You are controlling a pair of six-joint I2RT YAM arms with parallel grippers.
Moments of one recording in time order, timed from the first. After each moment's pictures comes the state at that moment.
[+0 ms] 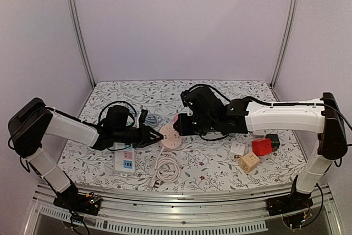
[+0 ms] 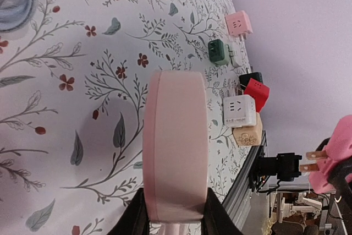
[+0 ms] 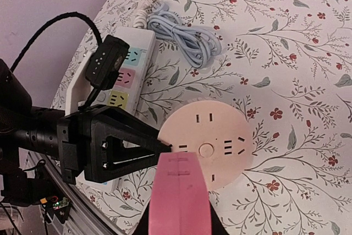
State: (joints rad) left arm -0.65 1.60 0.60 0.46 0.48 -0.87; right arm 1.08 1.73 1.33 -0.30 0.18 0.69
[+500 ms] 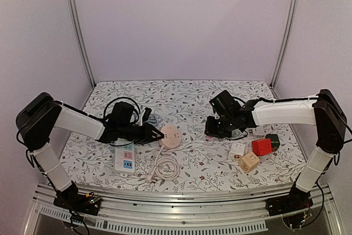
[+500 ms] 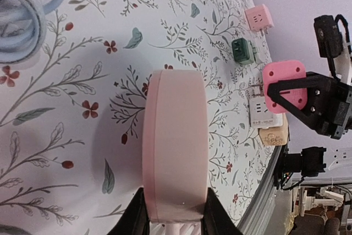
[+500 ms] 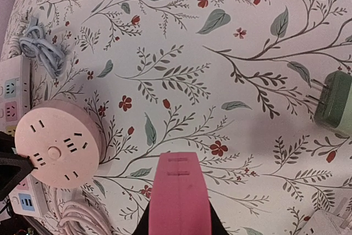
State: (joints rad) left arm -0.61 1.71 0.71 0.35 0.49 -0.71; right arm 0.81 1.73 1.12 -0.35 0.08 0.78
